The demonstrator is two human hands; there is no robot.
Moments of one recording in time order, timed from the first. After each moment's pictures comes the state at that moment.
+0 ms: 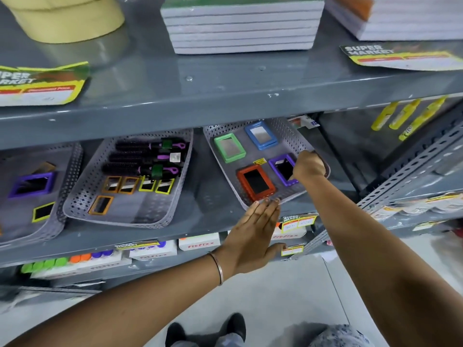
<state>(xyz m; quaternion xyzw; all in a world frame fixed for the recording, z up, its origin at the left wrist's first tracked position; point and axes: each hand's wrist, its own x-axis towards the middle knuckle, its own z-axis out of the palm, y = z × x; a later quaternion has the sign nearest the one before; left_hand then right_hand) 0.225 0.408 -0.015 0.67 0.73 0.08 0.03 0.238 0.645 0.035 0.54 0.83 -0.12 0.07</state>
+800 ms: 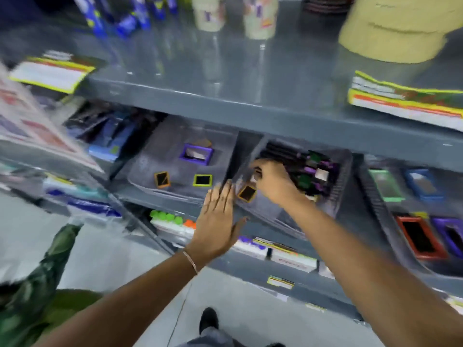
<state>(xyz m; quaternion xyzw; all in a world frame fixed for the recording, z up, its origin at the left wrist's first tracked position) 0.004 0.100 -0.013 0.33 0.93 0.11 -0.07 -0.032 0.290 0.052 0.11 0.95 -0.30 0.00</state>
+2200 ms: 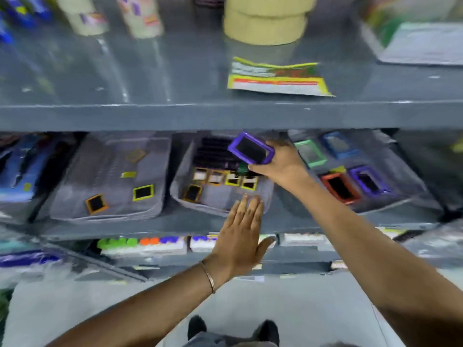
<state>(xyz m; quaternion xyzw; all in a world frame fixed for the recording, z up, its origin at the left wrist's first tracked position) 0.094 0.216 -0.015 0.55 0.83 0.11 -0.03 0.065 0.418 0.069 0.24 0.92 -0.27 -0.15</state>
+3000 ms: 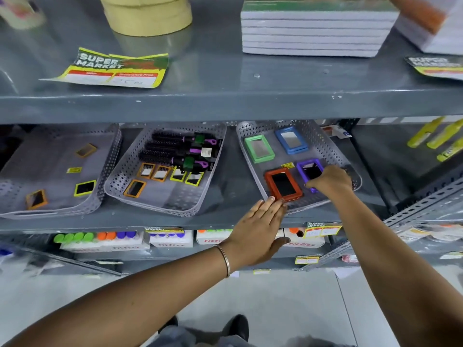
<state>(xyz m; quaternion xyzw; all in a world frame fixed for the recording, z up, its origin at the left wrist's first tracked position) 0.199 0.379 -0.015 0.64 0.77 0.02 -0.02 0.239 0.634 0.019 0.53 0.82 -0.21 0.08</state>
